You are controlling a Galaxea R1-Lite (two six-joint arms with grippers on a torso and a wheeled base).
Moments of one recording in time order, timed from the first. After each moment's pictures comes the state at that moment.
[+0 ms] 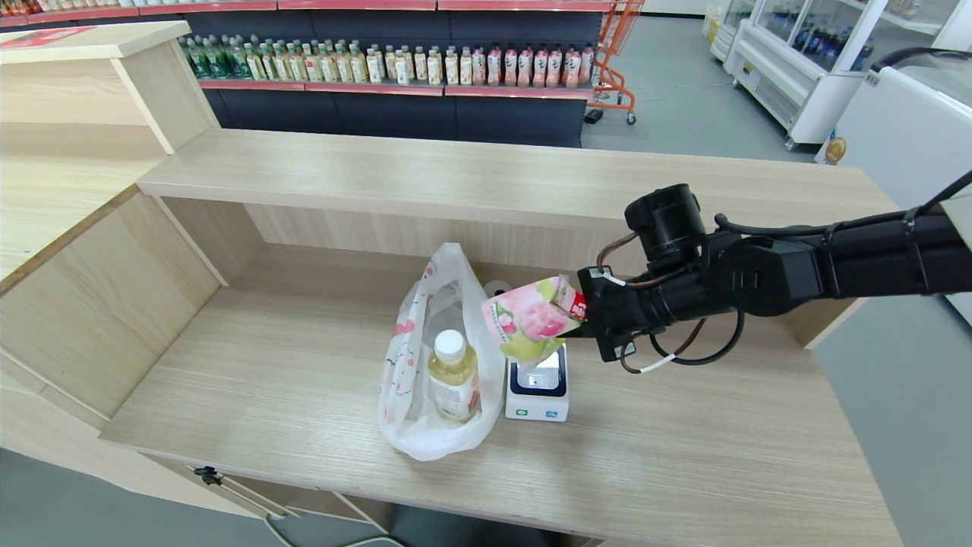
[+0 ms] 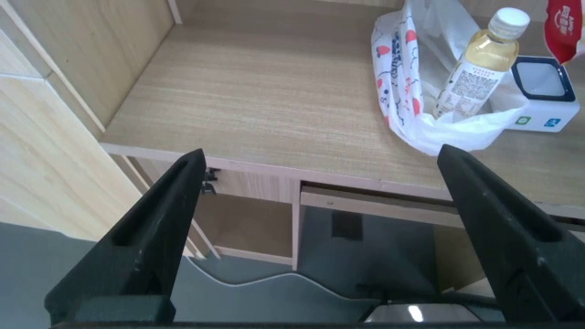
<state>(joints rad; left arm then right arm) 0.00 0.00 0.00 0.00 -0.01 0.00 0.47 2.02 -1.46 0.09 0.34 1.62</state>
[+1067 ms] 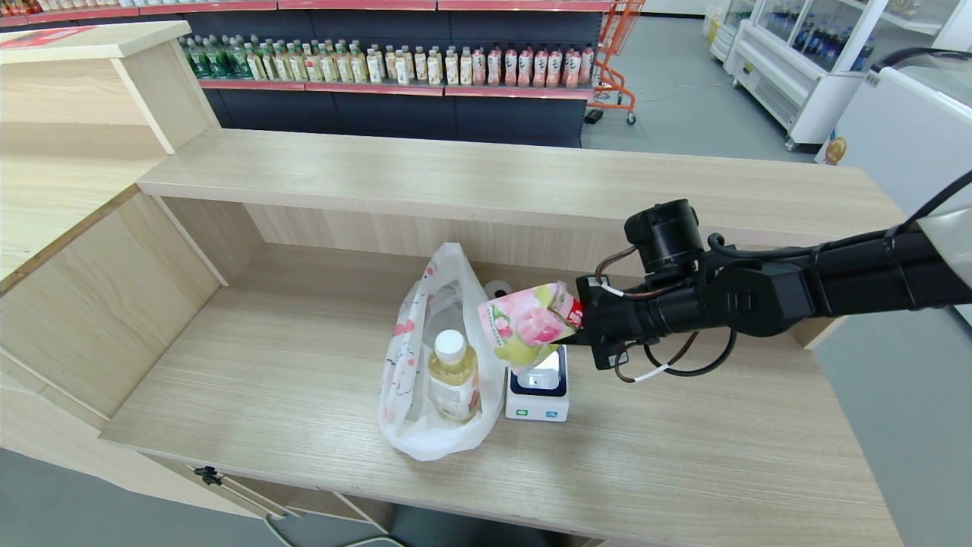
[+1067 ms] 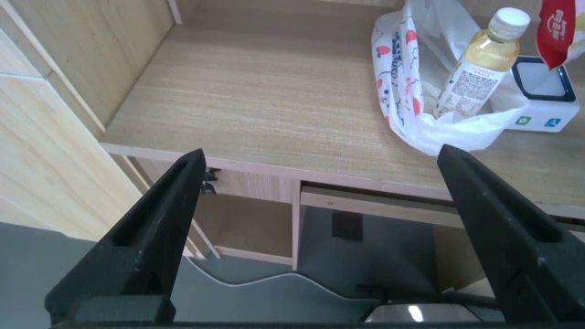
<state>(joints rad) 0.00 0.00 0.00 0.00 -0.01 0.00 0.47 2.02 -1.38 -0.03 0.38 1.66</state>
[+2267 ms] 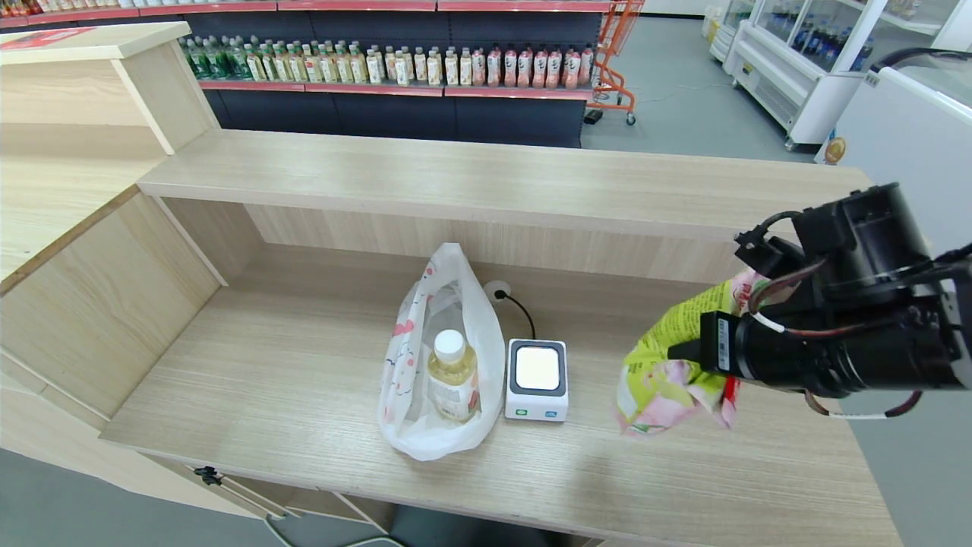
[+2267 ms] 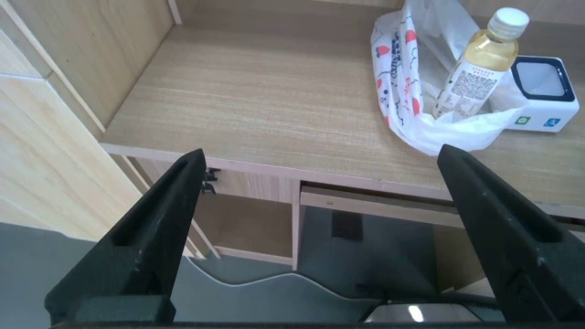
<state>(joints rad) 0.00 0.00 0.00 0.00 -0.01 0.00 0.47 1.53 -0.99 0.12 -0.03 0.45</state>
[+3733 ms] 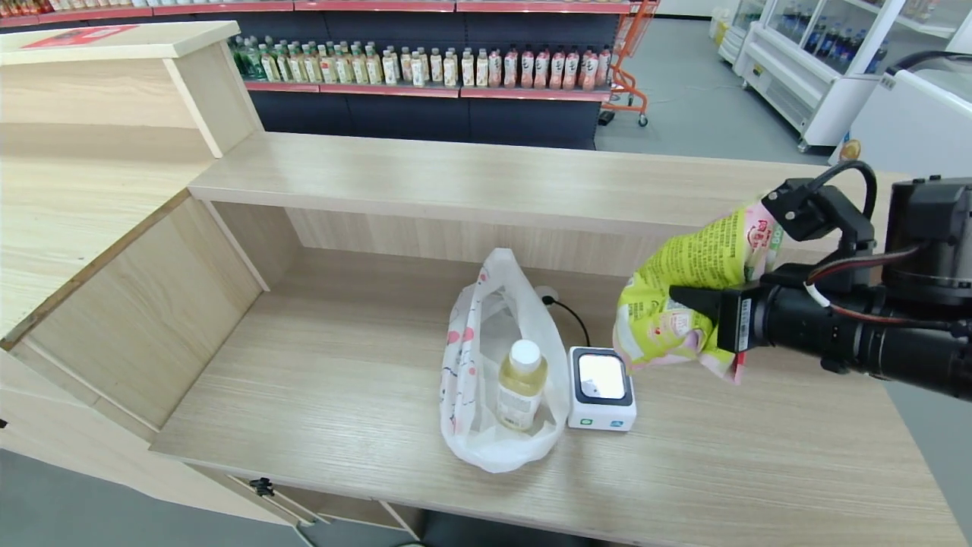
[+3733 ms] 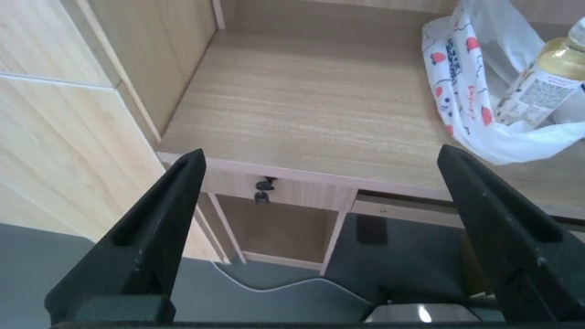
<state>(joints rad) 0.00 0.00 0.00 0.00 -0.01 0.00 0.43 1.47 -0.81 -0.42 0.03 0.02</state>
